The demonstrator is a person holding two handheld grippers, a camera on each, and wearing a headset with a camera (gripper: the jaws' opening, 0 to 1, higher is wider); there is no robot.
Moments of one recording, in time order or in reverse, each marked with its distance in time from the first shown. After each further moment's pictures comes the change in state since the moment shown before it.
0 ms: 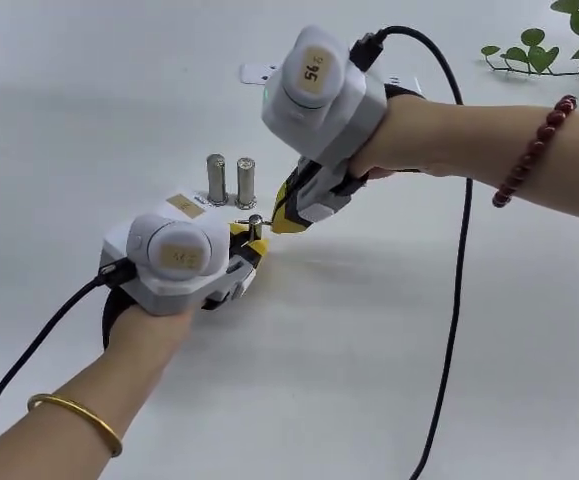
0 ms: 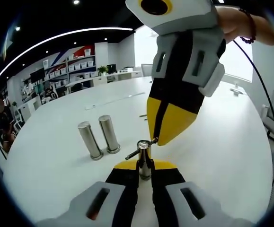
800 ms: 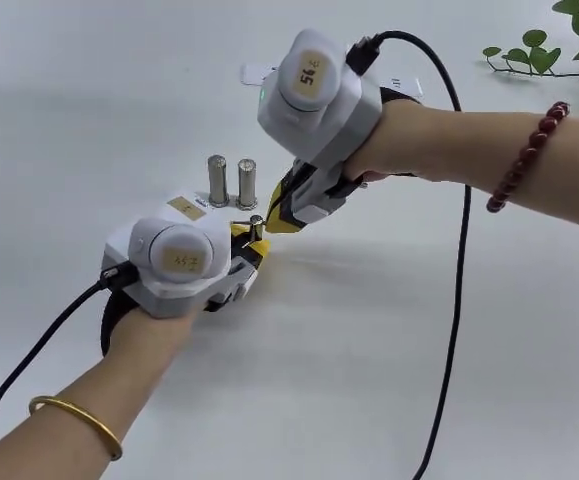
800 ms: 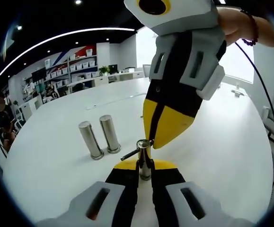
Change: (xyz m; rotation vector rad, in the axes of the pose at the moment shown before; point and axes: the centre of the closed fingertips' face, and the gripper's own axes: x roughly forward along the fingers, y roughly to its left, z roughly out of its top) left arm 0.002 0.002 -0.001 -0.007 -0.008 0.011; right arm 0.005 -0.002 0.006 -0.002 -0.017 -0.012
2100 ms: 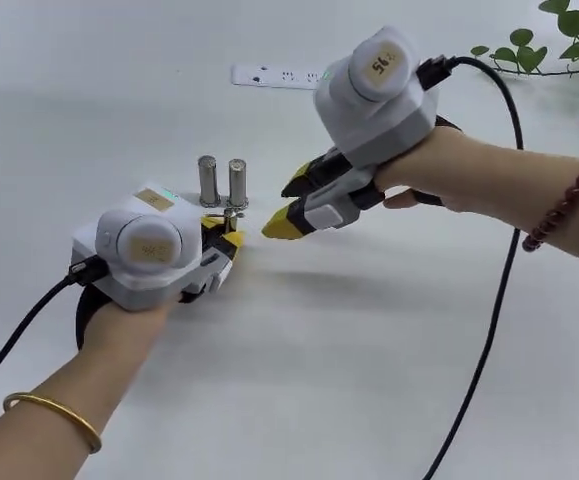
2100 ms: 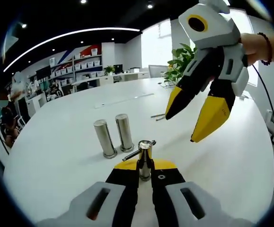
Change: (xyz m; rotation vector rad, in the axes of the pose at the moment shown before) left arm -0.008 0.020 0.000 -0.030 -0.004 0.034; right arm -0.023 -0.006 -0.010 0.300 -0.249 -0.093
